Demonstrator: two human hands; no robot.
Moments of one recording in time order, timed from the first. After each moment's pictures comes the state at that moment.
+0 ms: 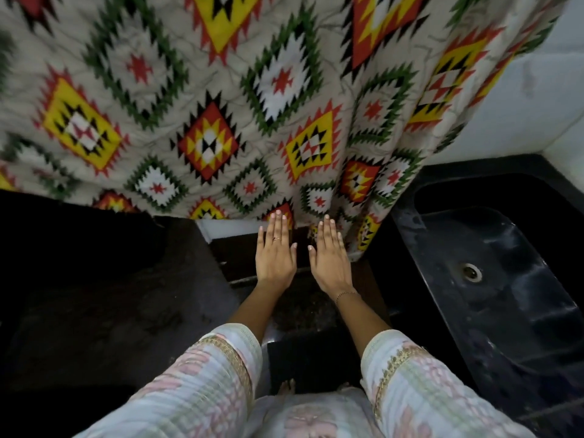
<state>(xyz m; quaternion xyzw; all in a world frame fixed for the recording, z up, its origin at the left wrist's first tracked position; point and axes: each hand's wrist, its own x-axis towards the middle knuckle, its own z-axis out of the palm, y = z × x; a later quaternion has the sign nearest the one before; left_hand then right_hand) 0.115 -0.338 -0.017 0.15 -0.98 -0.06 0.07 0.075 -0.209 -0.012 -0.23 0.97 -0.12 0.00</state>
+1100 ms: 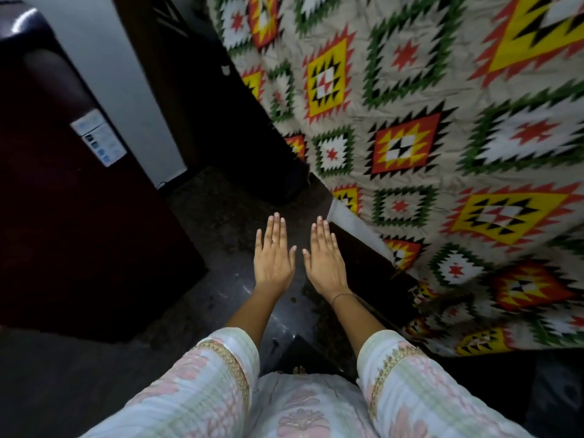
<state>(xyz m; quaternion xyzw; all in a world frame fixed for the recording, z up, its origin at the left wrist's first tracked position) 0.266 -0.402 -0.031 0.55 -0.83 -0.05 0.09 0.146 -0.355 -0.022 -0.63 0.77 -0.08 0.07</state>
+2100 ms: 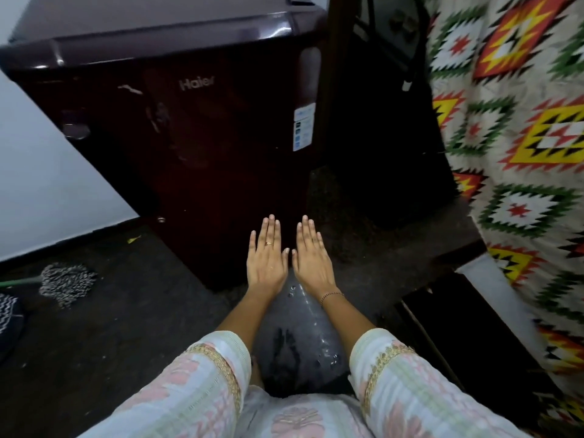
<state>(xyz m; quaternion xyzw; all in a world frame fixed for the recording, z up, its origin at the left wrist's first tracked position) 0.571 -0.431 -0.025 0.72 -0.69 -0.01 0.05 0.453 -0.448 -0.022 -0.81 0.57 -0.10 0.13</state>
